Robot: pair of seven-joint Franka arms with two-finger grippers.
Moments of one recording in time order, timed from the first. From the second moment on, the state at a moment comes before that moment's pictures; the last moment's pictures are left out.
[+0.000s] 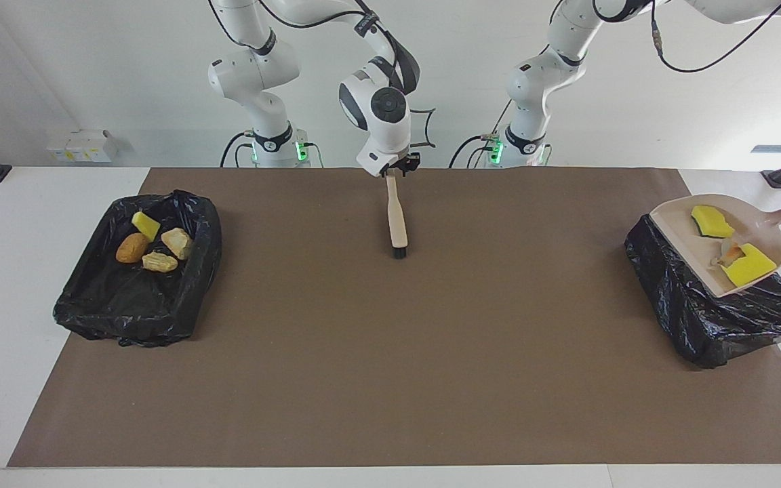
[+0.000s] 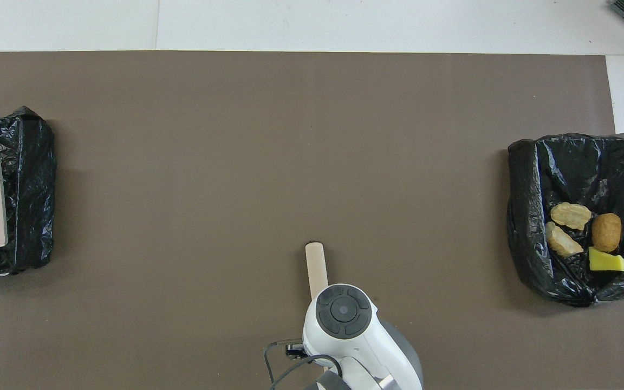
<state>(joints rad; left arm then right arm) 0.45 0.25 0.06 -1.49 0.23 1.85 1.92 0.47 0.00 0.33 -2.27 0.35 2.02 0.60</state>
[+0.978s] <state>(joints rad) 0.25 0.13 0.05 -1.72 1.03 1.88 1.52 0.13 0.01 0.32 -2.04 -0.09 2.06 0.59</state>
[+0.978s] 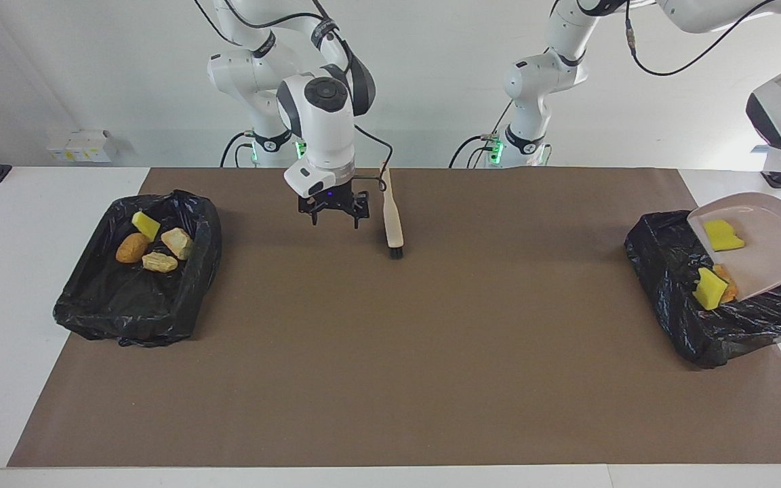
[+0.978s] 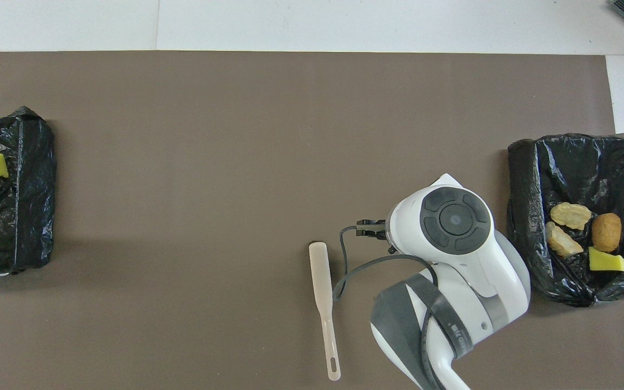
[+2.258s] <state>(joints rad) 0.10 0.03 0.01 -1.73 0.79 1.75 1.50 -0.11 -0.05 0.14 -1.58 -0.08 1.59 0.11</state>
